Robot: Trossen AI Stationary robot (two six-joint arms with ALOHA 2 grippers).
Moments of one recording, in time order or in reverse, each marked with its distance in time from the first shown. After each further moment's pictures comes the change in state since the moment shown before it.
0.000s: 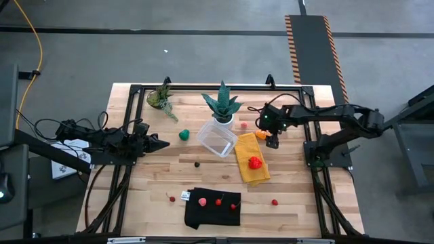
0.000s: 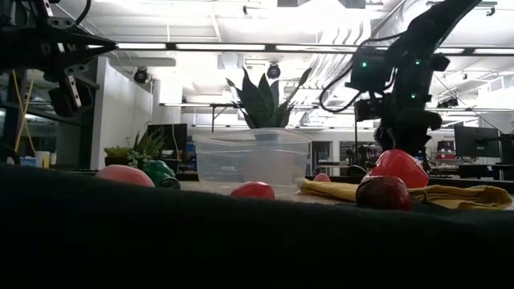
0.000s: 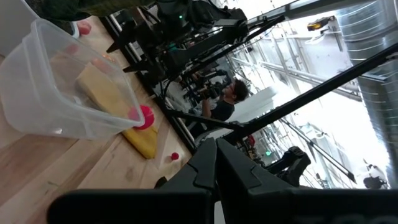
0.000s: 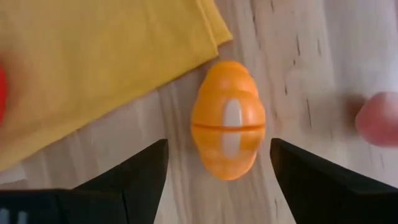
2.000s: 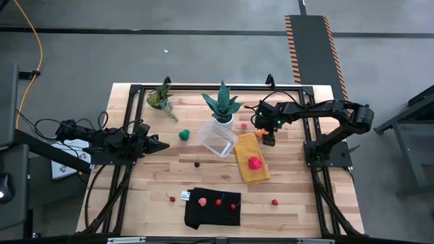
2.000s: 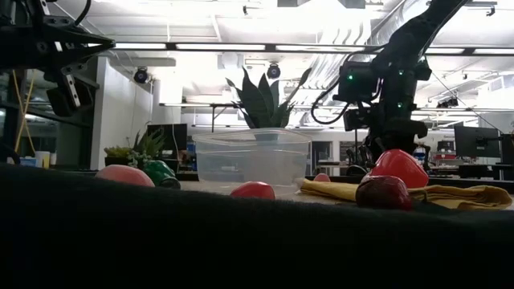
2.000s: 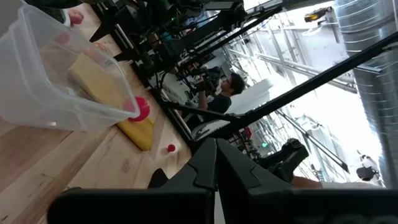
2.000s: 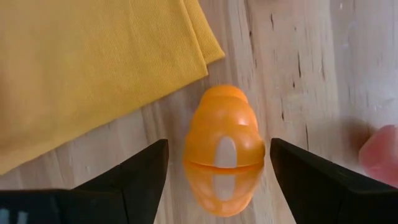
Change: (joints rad) left arm 0.000 0.000 0.000 -0.005 0.041 0.000; right arm -0.040 0.129 0.060 0.022 -0.034 -0.067
